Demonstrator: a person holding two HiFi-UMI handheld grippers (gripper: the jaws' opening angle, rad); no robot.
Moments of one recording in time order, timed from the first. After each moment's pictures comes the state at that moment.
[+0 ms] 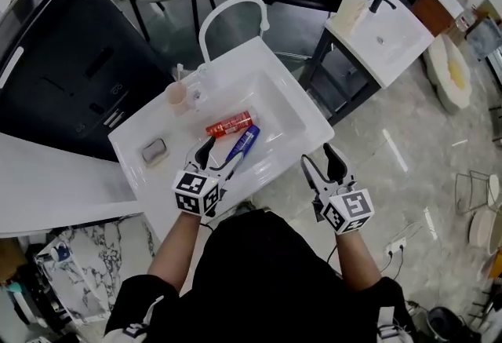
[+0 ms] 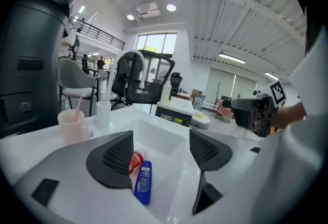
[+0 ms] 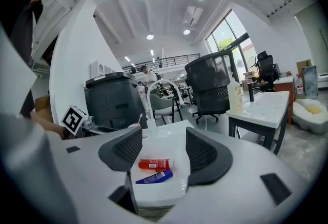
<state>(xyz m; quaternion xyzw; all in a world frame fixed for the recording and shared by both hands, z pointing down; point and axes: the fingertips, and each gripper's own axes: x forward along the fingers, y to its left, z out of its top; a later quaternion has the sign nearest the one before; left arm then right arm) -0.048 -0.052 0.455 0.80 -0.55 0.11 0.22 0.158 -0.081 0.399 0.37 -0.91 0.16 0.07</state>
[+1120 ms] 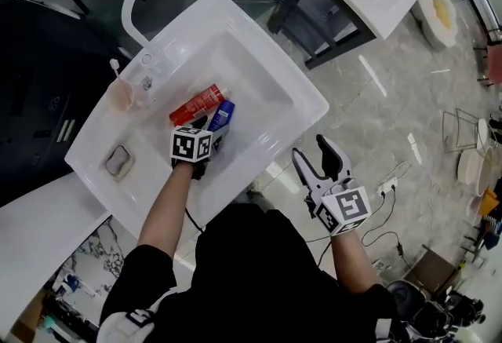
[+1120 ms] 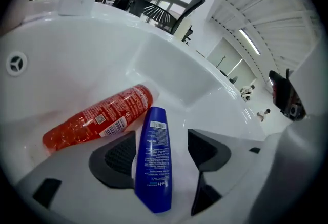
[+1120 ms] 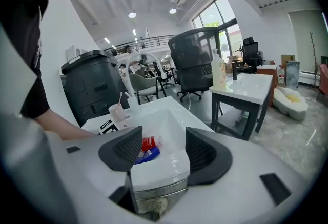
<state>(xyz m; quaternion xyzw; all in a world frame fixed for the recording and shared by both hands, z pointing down) -0.033 -0.108 0.698 0.75 -0.40 0.26 0.46 0.166 -0.091 0.468 0.43 -0.86 0.23 0.17</state>
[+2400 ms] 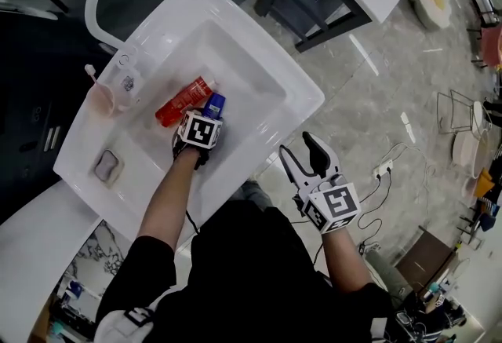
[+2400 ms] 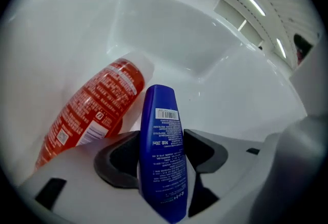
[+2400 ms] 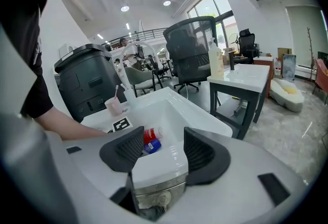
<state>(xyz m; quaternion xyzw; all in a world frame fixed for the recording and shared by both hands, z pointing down) -0.013 -0.108 0.747 0.72 -0.35 0.44 0.41 0.159 -0.085 0.495 0.44 -0.83 0.26 0.20</state>
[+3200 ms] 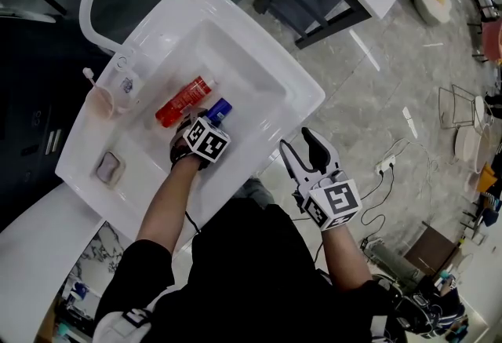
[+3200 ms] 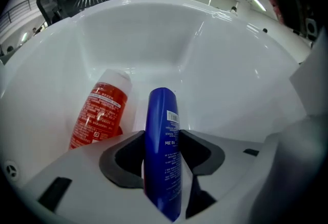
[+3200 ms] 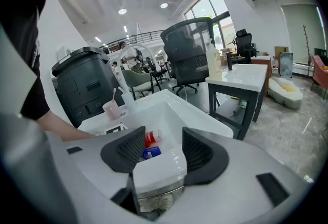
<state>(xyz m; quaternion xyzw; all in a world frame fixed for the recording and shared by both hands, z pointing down) -0.008 -0.097 0.735 0.74 -0.29 0.54 0.26 0.158 -0.093 0.494 0.45 -0.83 0.27 0.19</state>
